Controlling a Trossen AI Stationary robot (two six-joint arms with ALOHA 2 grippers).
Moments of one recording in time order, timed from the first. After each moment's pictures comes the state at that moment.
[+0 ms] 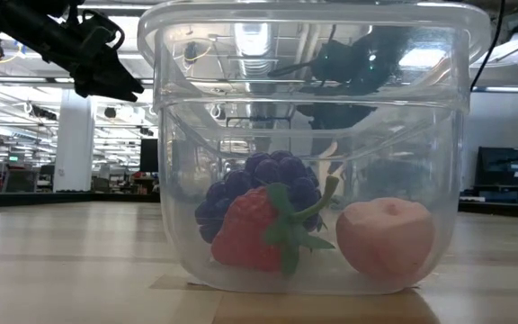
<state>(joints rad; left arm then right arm) 0.52 0.50 0.47 -0.35 -0.05 -0.06 -0.44 1.66 1.04 -0.40 -0.02 0.52</state>
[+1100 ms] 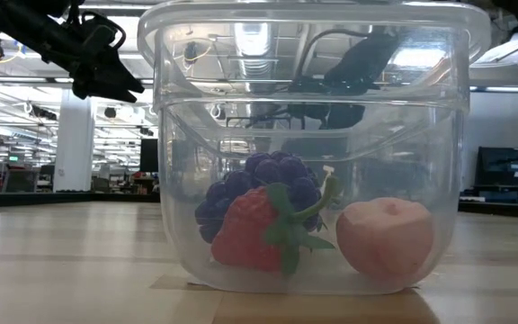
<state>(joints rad) 0.52 0.50 0.47 -0.35 -0.06 -0.11 -0.39 1.91 1.16 -0.50 0.00 0.57</state>
